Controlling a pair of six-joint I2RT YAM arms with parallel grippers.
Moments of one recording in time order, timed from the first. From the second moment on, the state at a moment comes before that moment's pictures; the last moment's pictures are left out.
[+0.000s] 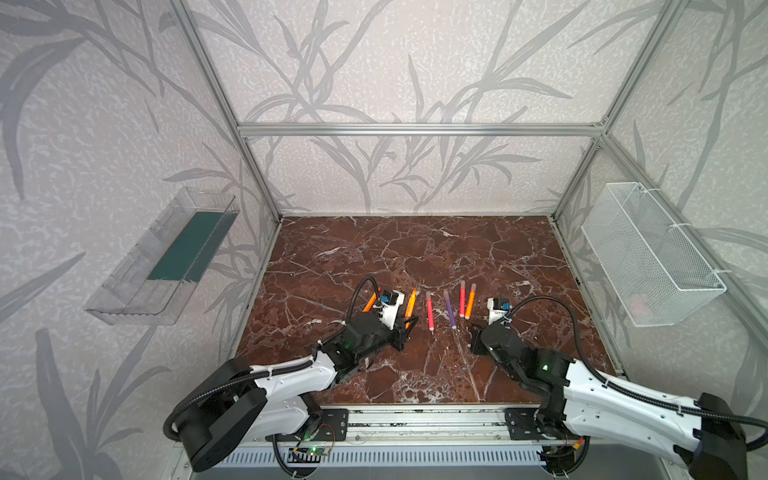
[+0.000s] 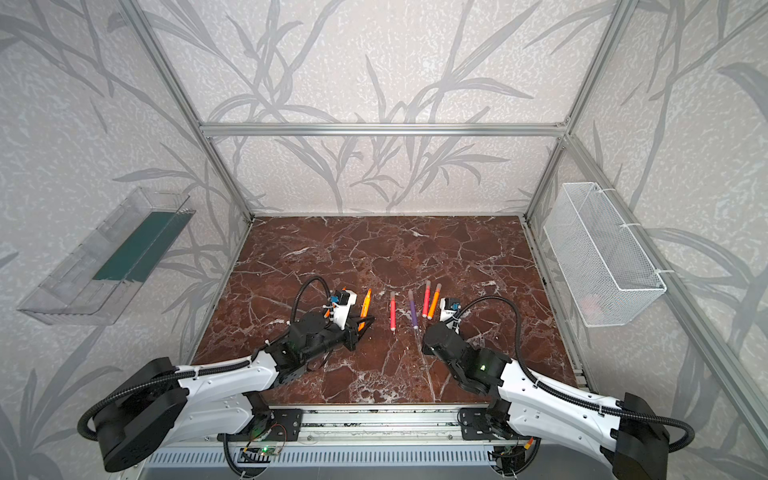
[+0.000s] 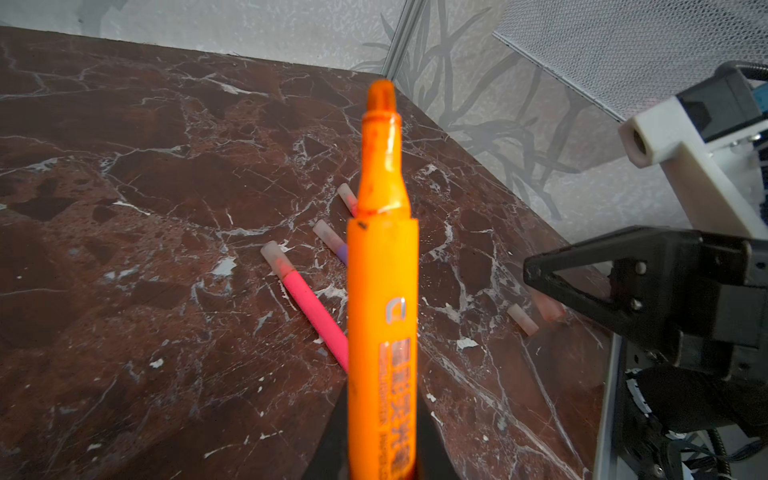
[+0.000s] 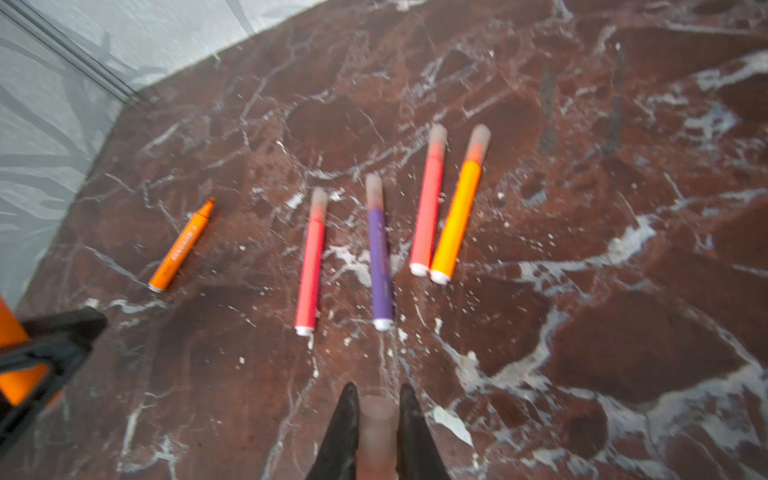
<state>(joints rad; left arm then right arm) -0.81 1.18 0.31 0.59 0.12 -0.40 0.97 0.86 0.46 -0.26 0.50 0.86</state>
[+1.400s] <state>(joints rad) -0.86 1.13 0.31 0.59 0.20 -0.51 0.96 1.25 0.73 0.35 0.34 0.71</state>
